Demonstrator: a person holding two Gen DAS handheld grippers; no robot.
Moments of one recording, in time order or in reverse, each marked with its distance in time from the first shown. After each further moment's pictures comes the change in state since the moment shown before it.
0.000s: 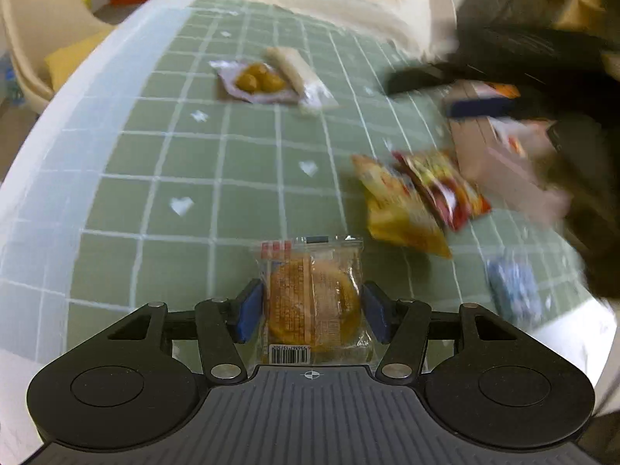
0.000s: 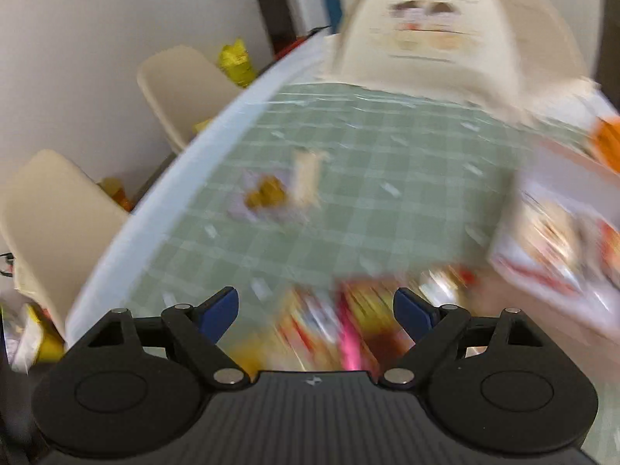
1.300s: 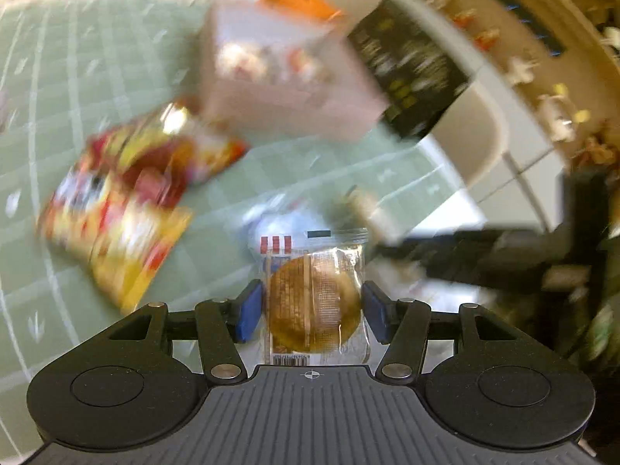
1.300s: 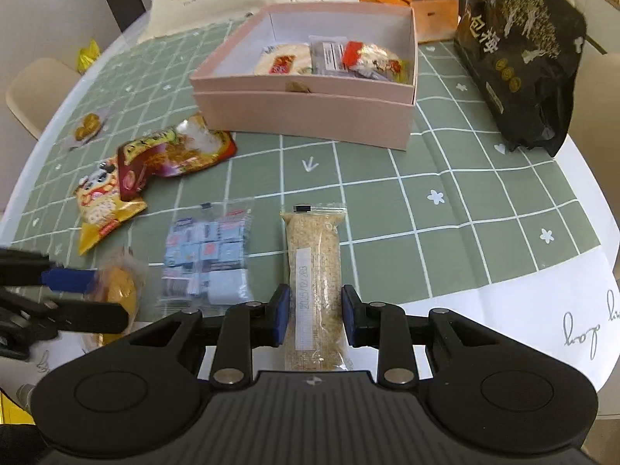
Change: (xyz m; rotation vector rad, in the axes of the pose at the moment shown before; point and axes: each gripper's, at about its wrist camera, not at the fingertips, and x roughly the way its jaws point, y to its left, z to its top) left arm 0.020 -0.153 0.018 0.357 0.209 -0.458; right arm -0.111 -0.104 -0.160 0.324 0.093 -0.350
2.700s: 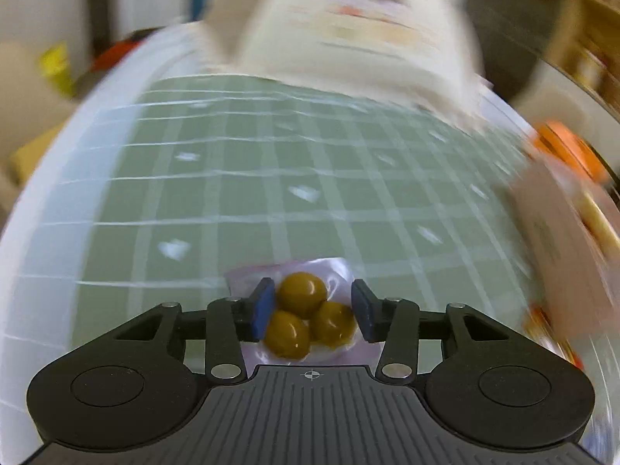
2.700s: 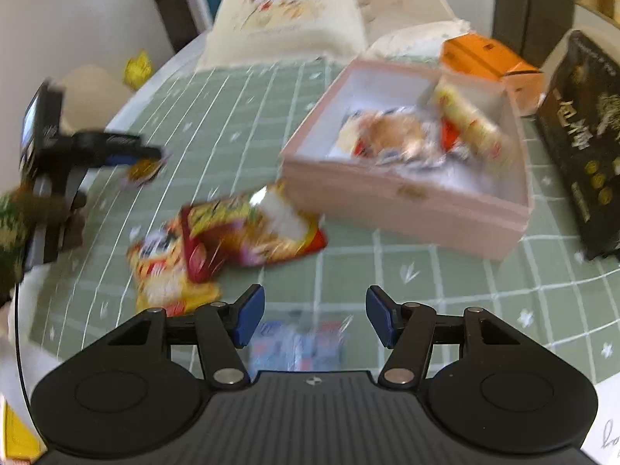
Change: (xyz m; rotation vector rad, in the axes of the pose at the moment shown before) left arm 0.003 0.199 0.081 -0.142 -0.254 0.524; right arm 0.024 0.062 0.060 -0.130 -0.081 0.114
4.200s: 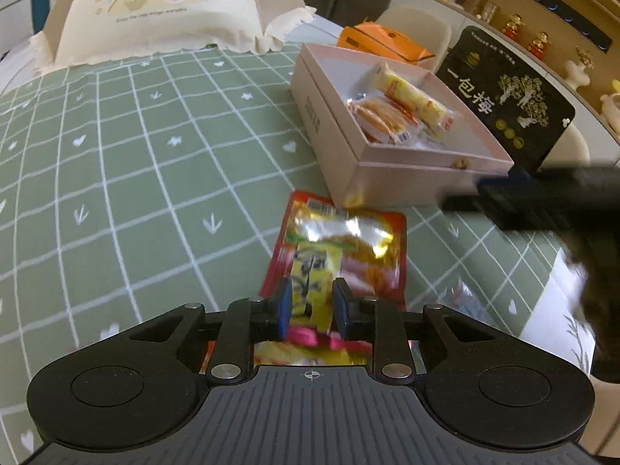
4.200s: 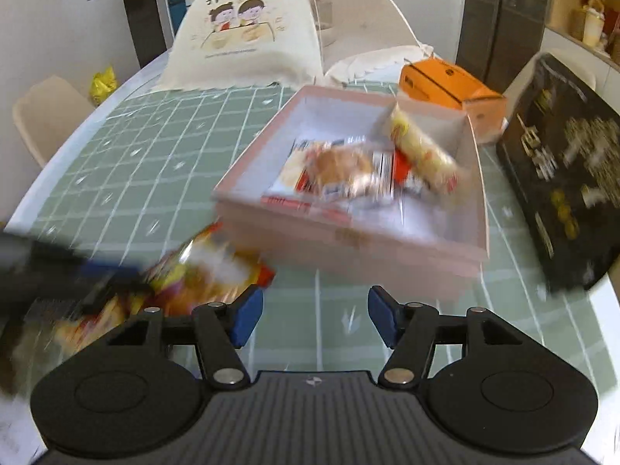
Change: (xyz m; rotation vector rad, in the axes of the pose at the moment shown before) left arm -0.041 -0.106 -0.068 0.209 0.113 -0.280; right arm 0.019 -0.022 0.033 0.009 -0.089 -0.151
